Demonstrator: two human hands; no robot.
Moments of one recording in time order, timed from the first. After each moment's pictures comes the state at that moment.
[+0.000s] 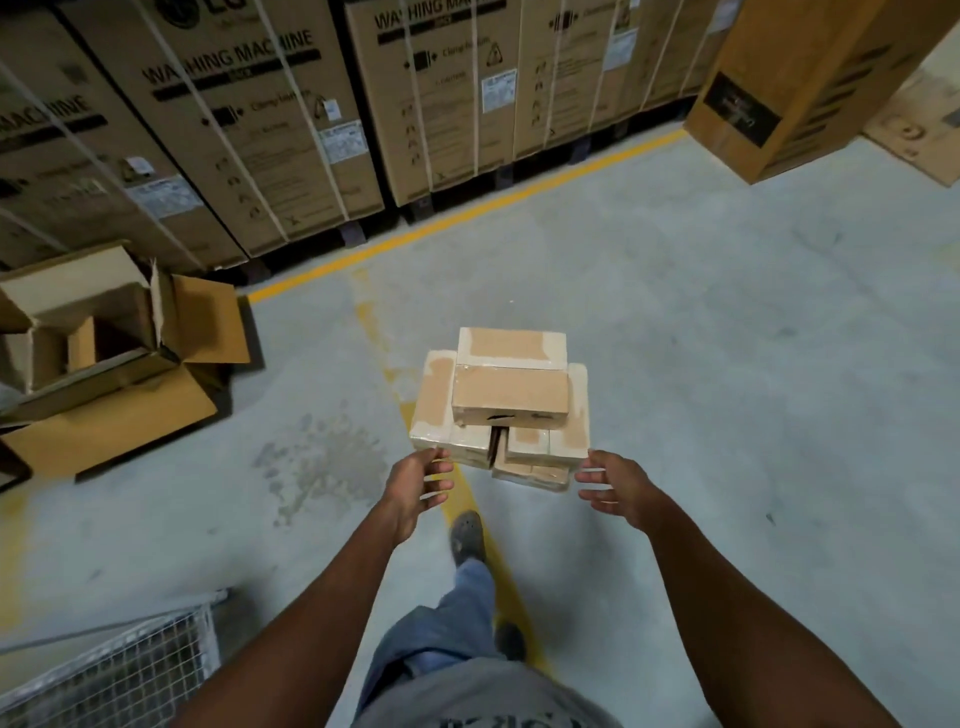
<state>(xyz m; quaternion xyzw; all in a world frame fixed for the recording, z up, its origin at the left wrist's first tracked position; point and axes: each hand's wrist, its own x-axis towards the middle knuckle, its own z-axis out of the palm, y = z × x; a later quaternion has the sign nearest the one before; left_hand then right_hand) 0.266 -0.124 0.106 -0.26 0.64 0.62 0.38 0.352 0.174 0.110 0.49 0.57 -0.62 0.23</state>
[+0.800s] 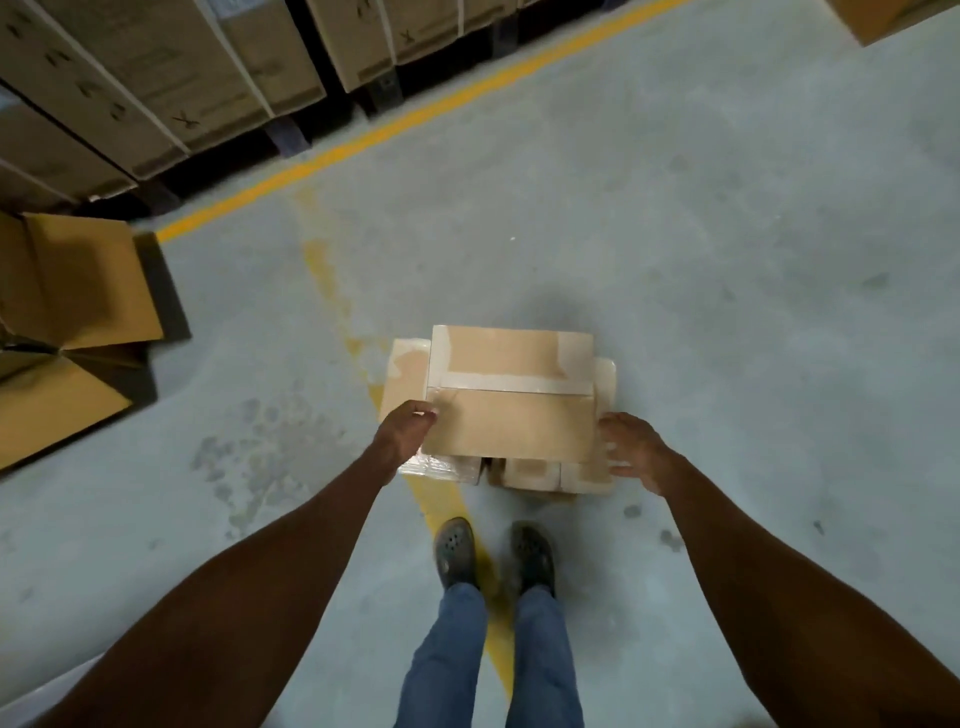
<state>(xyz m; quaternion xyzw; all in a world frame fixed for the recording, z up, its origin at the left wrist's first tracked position) -0.022 -0.015 -0.127 -0.21 0.78 0.41 0.43 0.091 0.295 -0.088 0.51 0.60 -0.54 0.30</state>
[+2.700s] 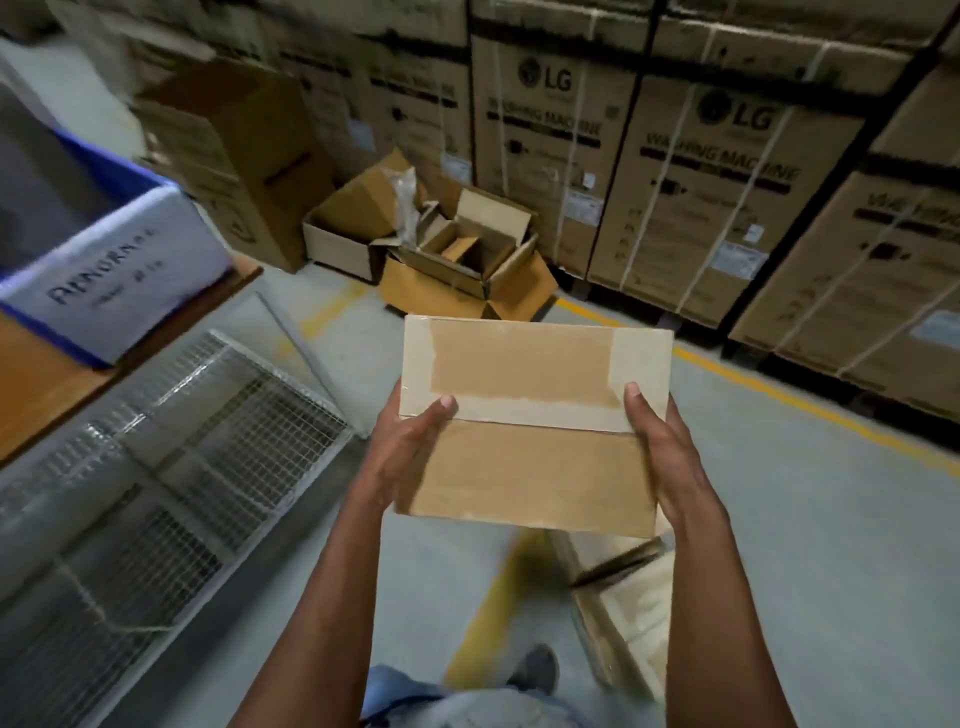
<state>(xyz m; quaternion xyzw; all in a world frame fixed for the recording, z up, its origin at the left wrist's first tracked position) 0.350 -0.203 0.256 -0.31 0.62 0.70 -0.19 0.164 0.049 0.284 -0.08 0.70 -0.65 0.28</state>
